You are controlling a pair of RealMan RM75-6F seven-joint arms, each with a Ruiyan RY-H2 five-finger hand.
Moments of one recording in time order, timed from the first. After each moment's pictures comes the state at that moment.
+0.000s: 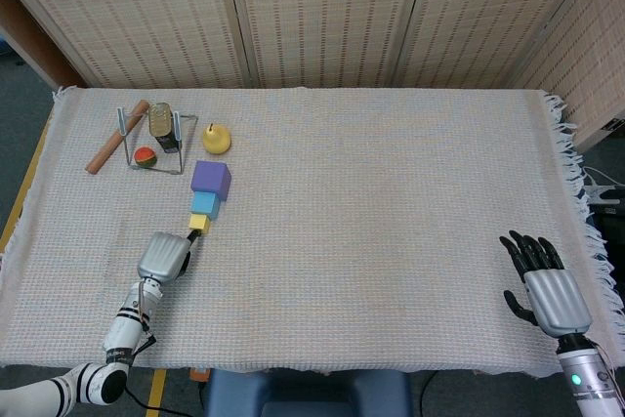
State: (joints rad) left arm -0.56 -1.61 -0.08 -1.27 1.16 1.03 0.52; right arm 0.13 -1.12 0.00 -1.65 -1.48 1.34 -0.13
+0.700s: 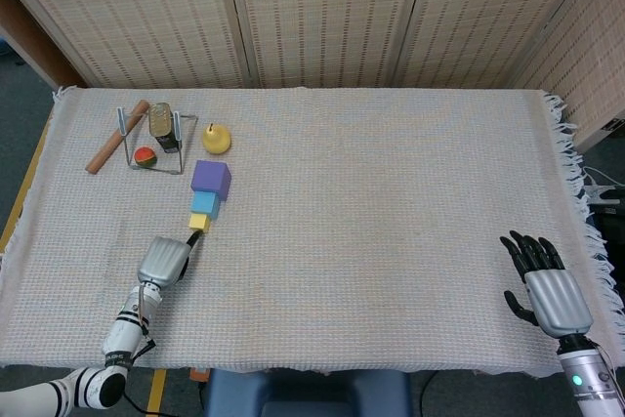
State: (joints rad) left arm -0.56 -1.59 -0.06 -1.30 1.14 1.02 0.56; right arm 0.12 -1.11 0.00 -1.65 -1.49 1.34 -0.12
